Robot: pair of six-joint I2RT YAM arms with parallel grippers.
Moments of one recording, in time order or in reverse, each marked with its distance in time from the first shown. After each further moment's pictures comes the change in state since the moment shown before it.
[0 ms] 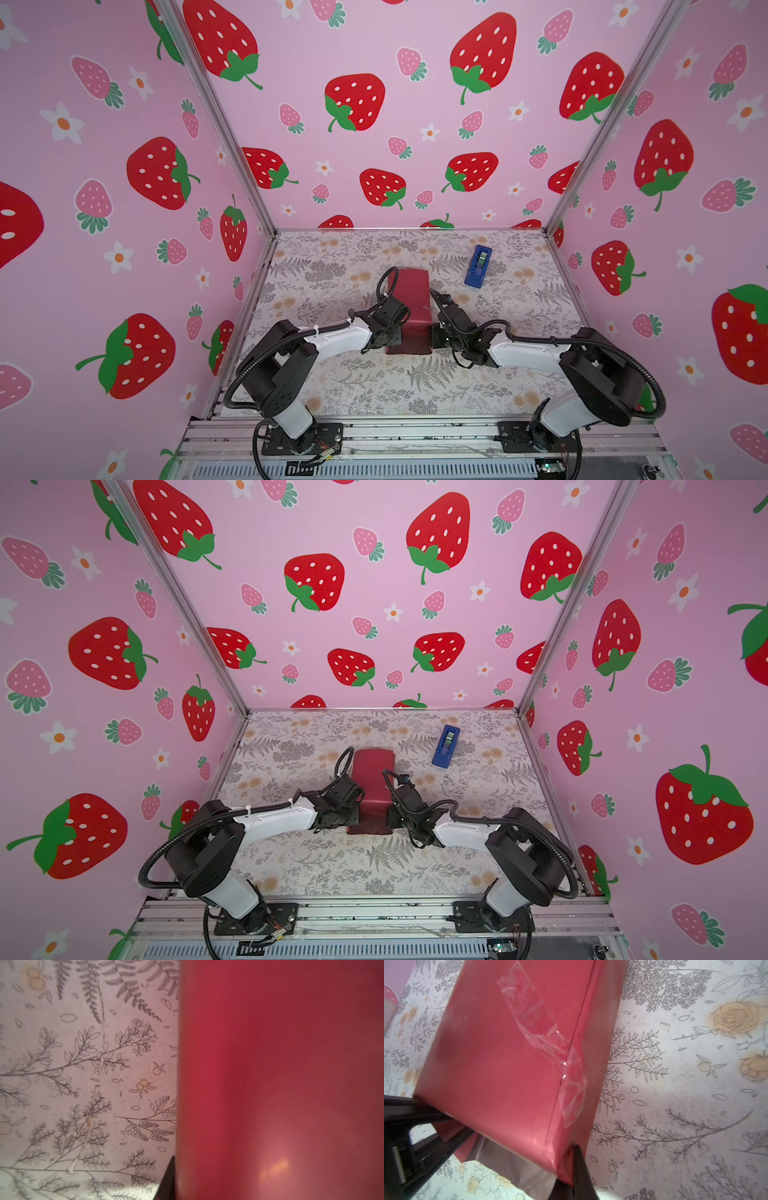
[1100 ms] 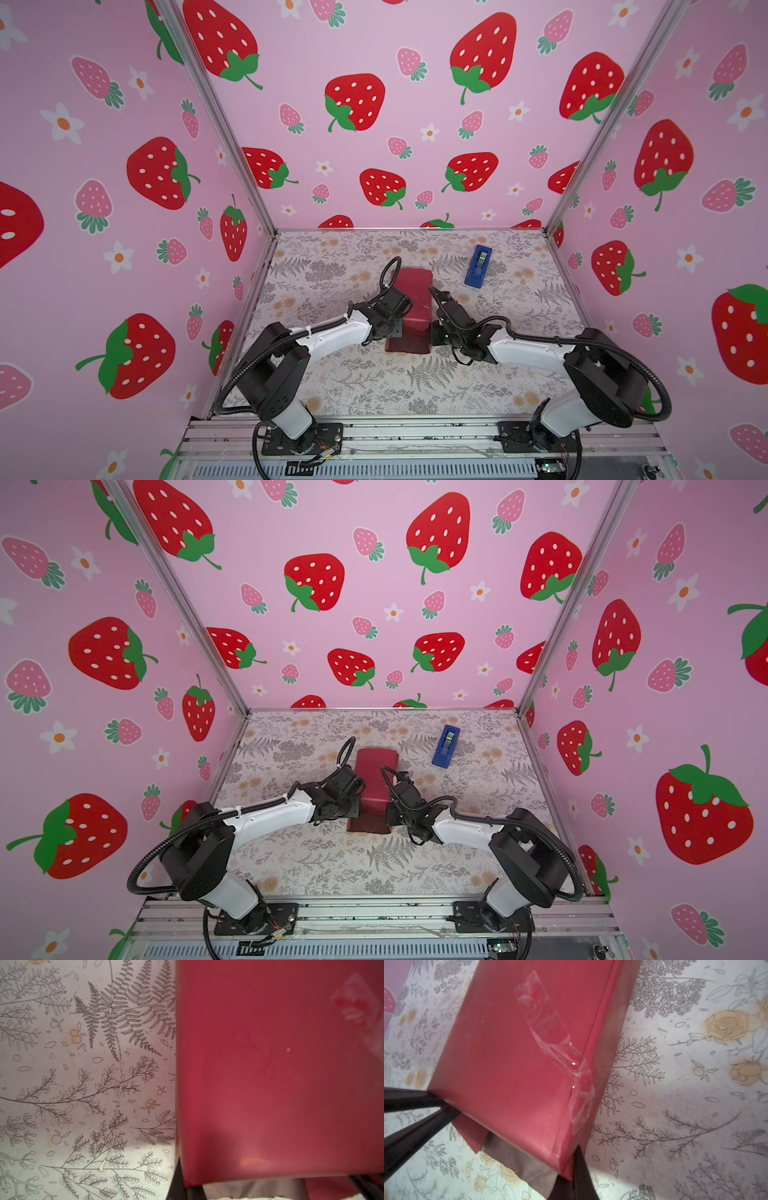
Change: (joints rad) left arm 0.004 -0.011 0.097 -0.090 -0.036 0.069; right arm 0.000 -0.011 0.052 -0.086 0.001 0.002
